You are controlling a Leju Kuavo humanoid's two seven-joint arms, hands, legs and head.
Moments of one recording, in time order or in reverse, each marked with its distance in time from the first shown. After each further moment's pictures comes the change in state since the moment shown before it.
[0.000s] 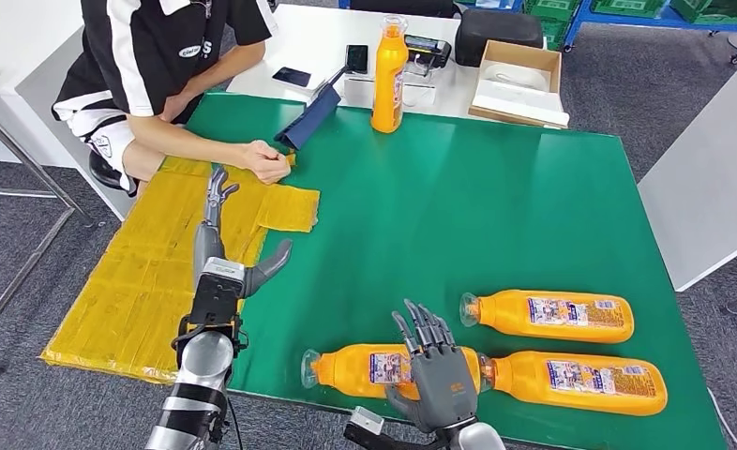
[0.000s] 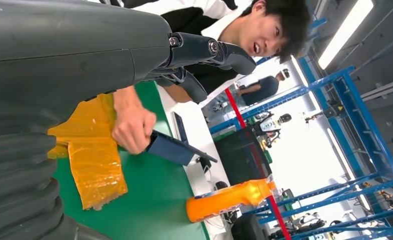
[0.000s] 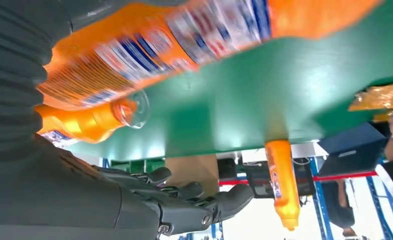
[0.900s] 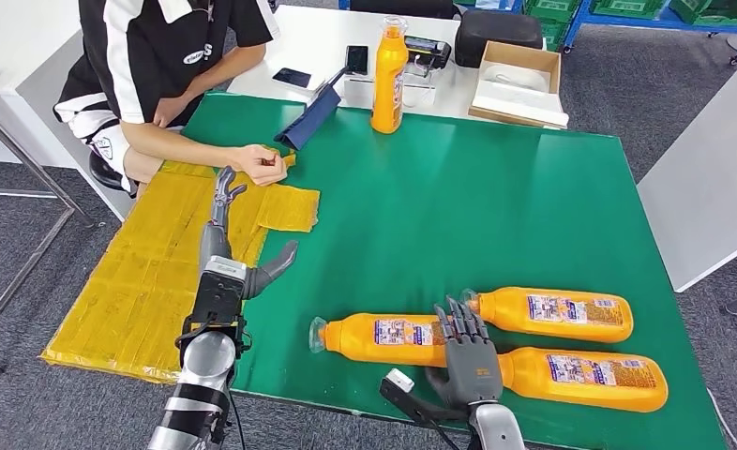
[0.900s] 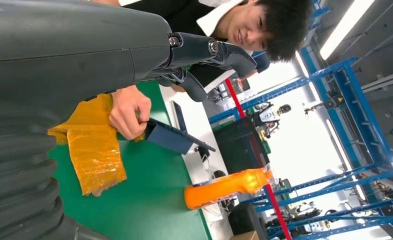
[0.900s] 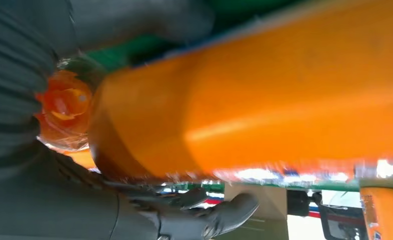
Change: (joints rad) left arm 0.000 -0.005 -0.011 0.000 0.019 -0.033 0.013; right arm -0.114 0.075 -0.256 0.297 0.146 0.012 0.063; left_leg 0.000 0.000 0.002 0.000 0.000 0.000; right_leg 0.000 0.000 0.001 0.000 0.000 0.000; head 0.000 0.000
